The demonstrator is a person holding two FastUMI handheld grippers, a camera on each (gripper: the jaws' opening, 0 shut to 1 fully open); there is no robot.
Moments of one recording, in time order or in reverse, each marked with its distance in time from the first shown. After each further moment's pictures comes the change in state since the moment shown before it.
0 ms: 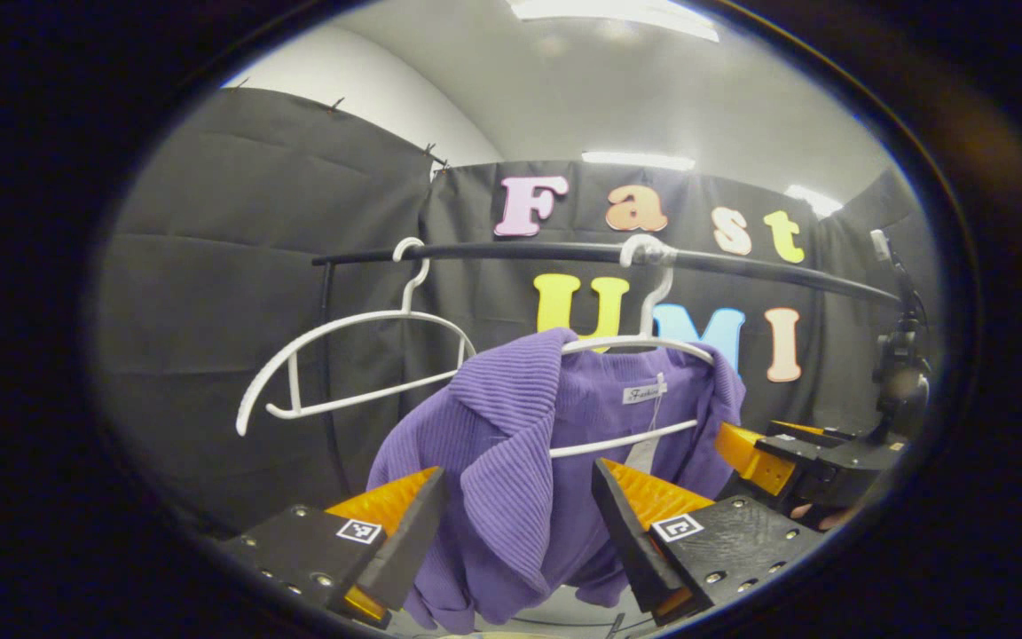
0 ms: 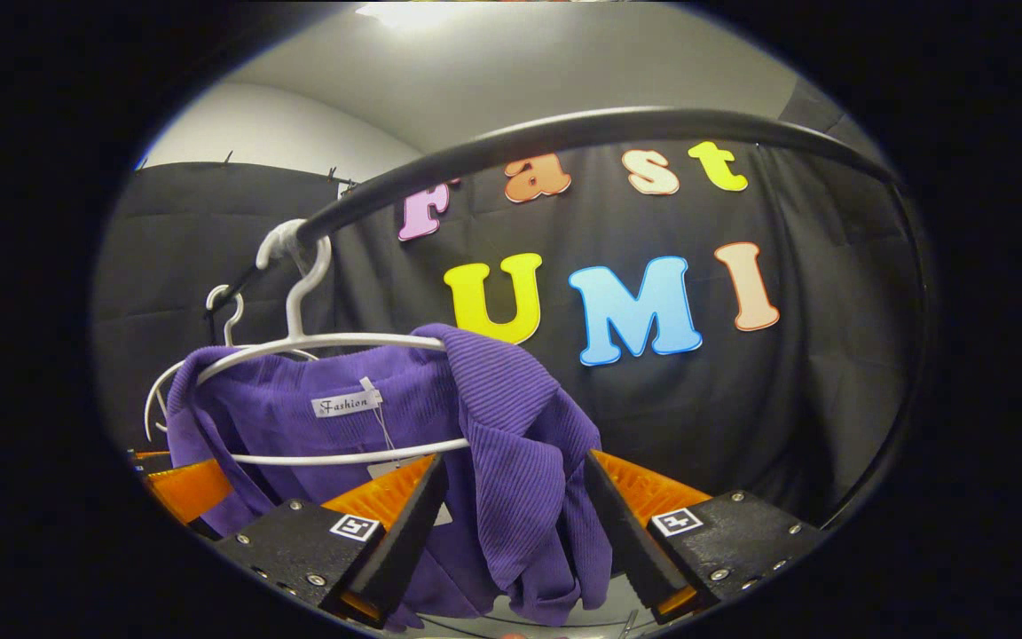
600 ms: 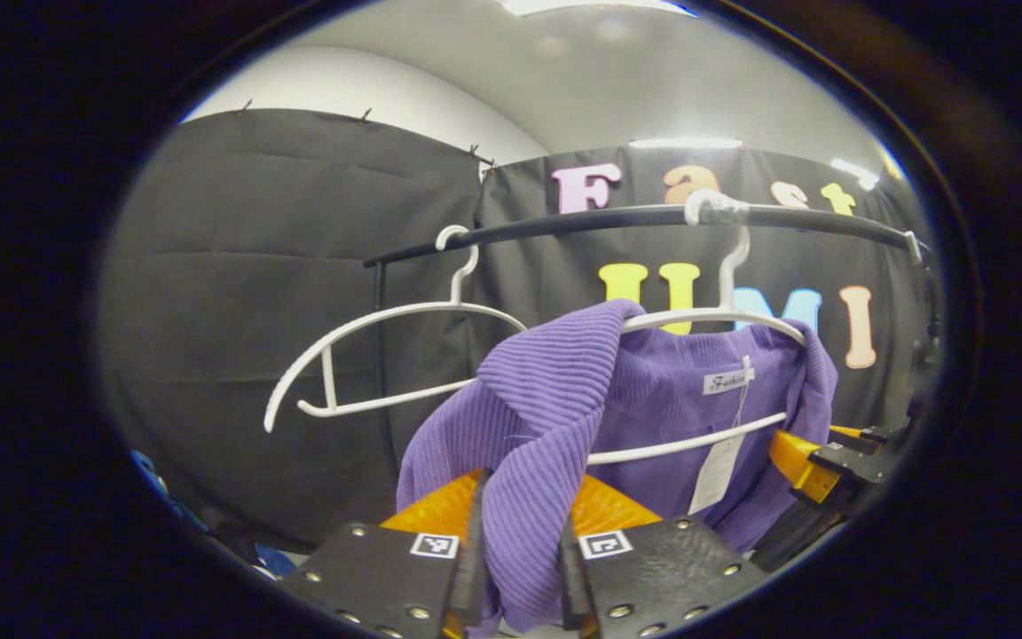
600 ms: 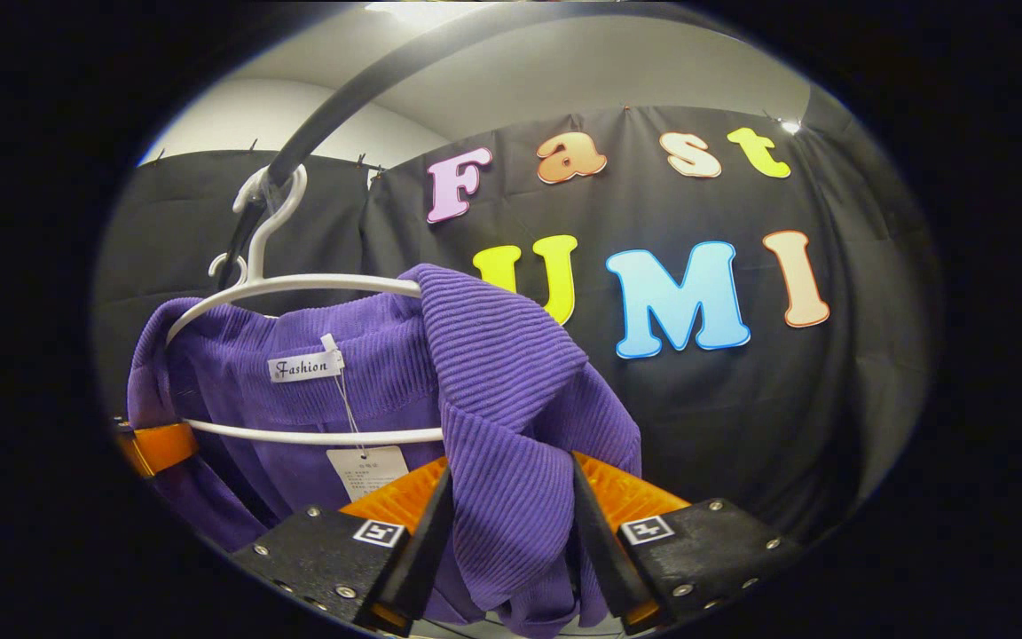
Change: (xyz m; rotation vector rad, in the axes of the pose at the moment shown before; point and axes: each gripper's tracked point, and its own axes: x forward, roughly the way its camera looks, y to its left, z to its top) left arm 0.018 0.035 -0.008 0.020 -0.019 0.257; right arm 0.047 0.001 -0.017 -0.037 -0.008 0.134
